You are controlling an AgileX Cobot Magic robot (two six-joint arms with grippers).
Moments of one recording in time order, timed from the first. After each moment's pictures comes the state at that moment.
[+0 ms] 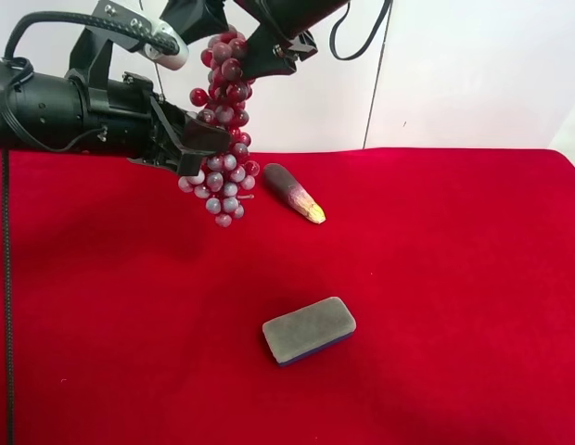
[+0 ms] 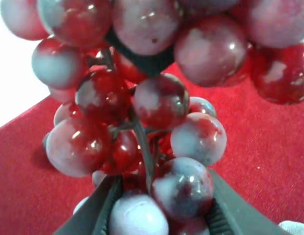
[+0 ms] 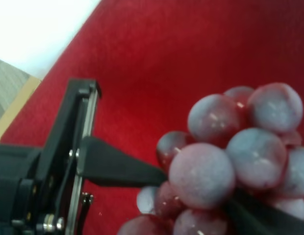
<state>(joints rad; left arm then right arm) -0.40 1.43 -0.79 -1.72 0.30 1.90 0.52 1.80 -1.65 0.91 0.93 -0.52</state>
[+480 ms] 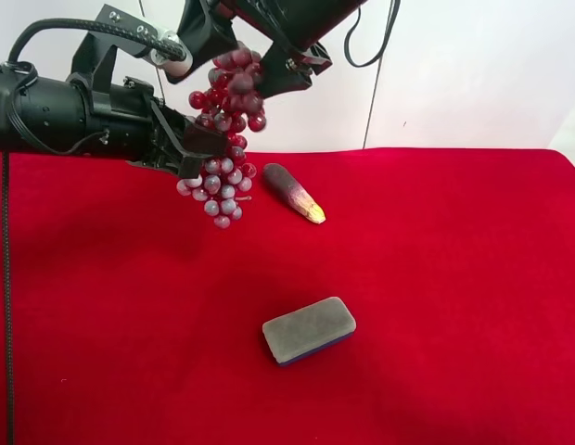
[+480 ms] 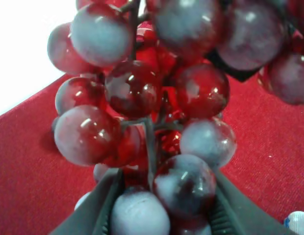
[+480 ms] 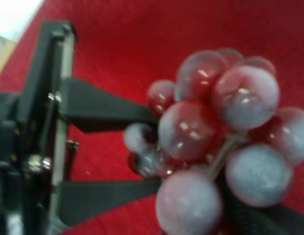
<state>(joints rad) -0.40 1.44 -0.79 -1.72 0.28 1.90 0.53 1.79 -1.65 0.77 1.00 -0.37</state>
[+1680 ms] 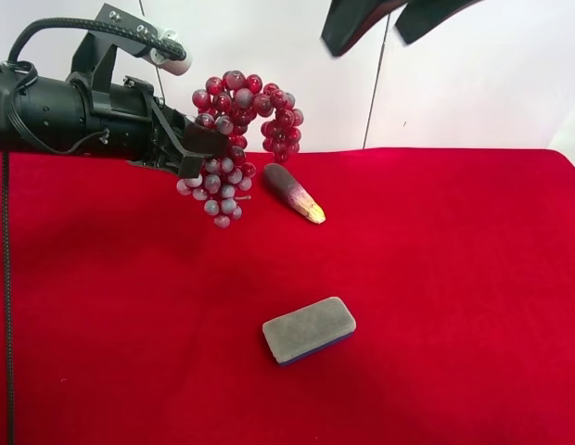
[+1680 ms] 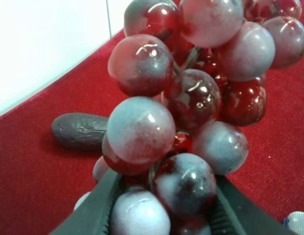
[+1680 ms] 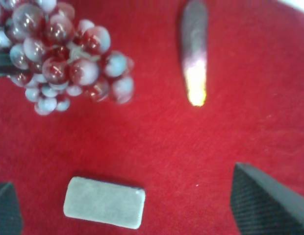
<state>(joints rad) -0.40 1.44 -0.79 -1.72 0.28 1.90 0.53 1.46 -1.65 0.15 1.21 -0.13</state>
